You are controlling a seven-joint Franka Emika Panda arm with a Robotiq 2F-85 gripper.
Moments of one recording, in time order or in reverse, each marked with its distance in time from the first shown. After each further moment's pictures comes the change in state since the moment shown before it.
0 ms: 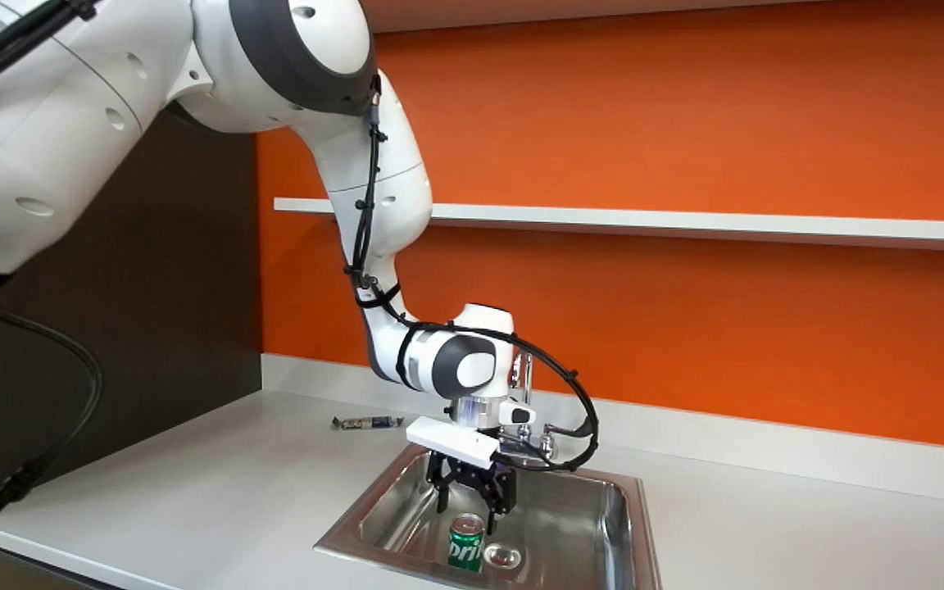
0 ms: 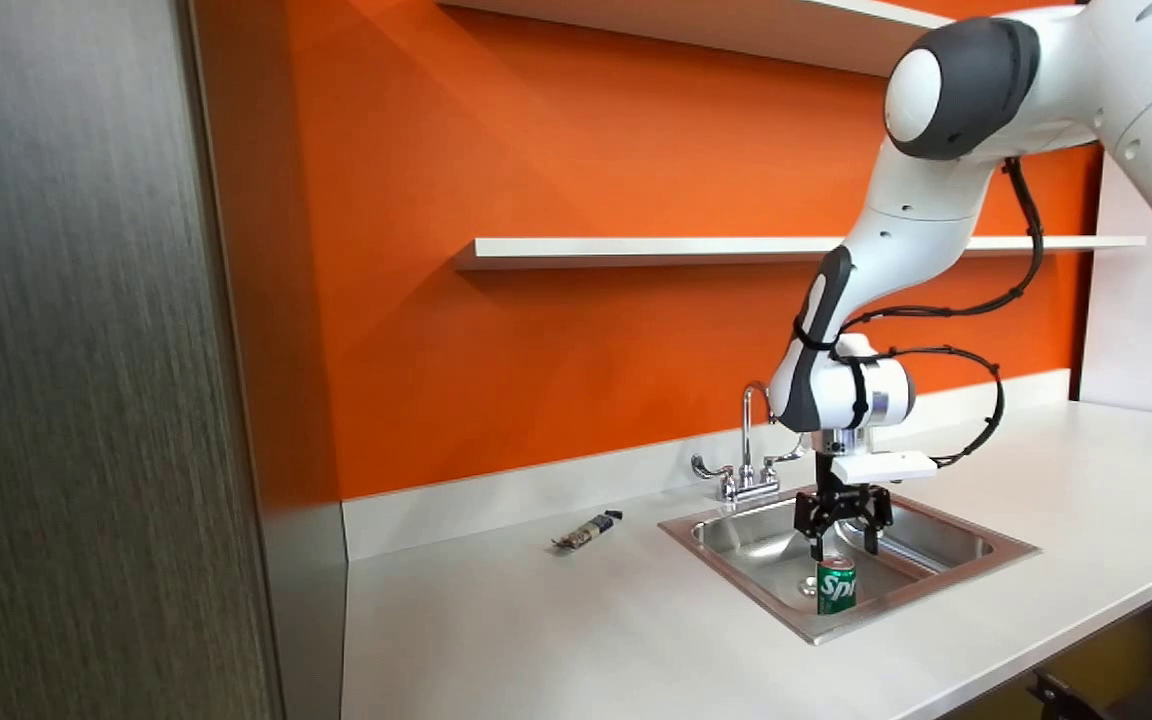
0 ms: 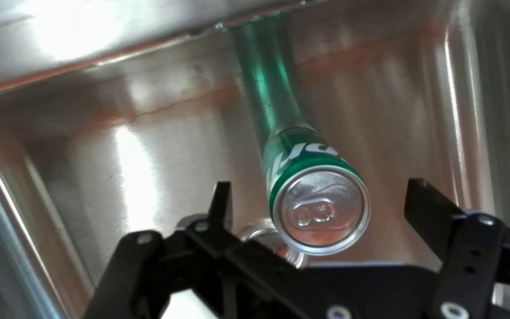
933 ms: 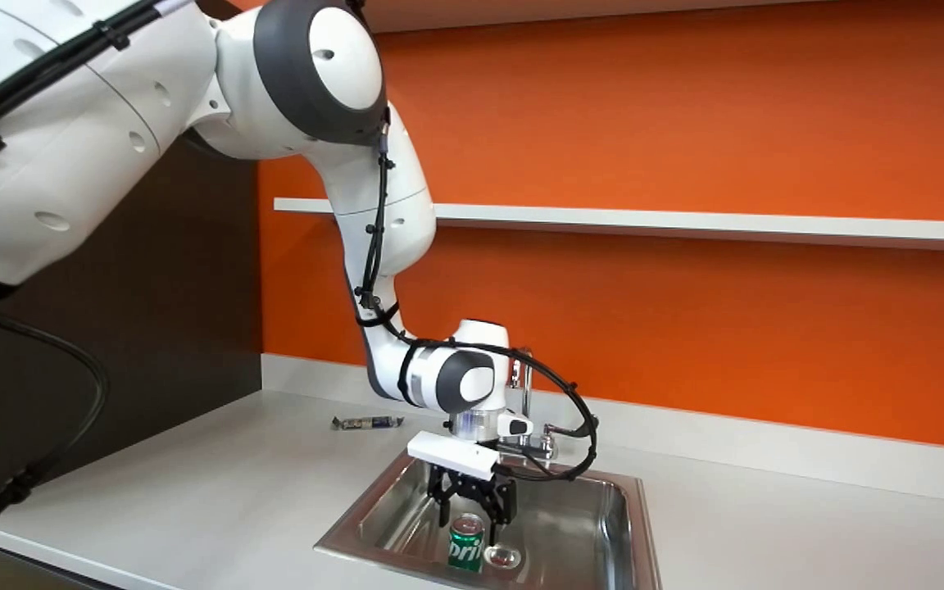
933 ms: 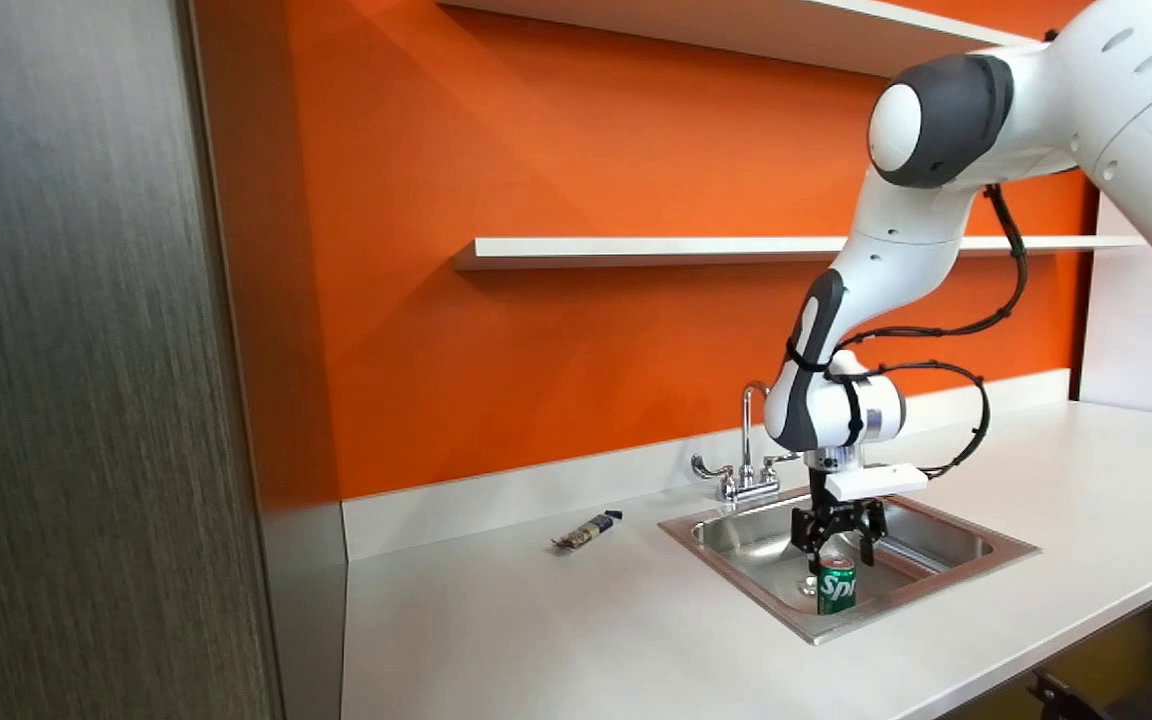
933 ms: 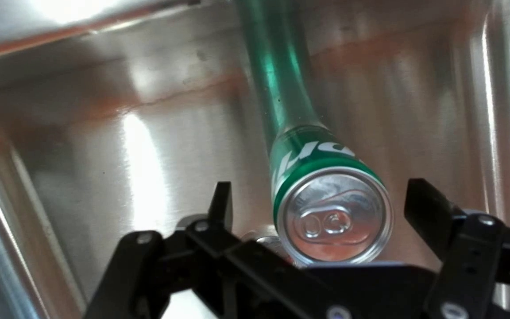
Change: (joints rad) arm 0.010 0.080 0.000 0.055 -0.058 0.018 0.040
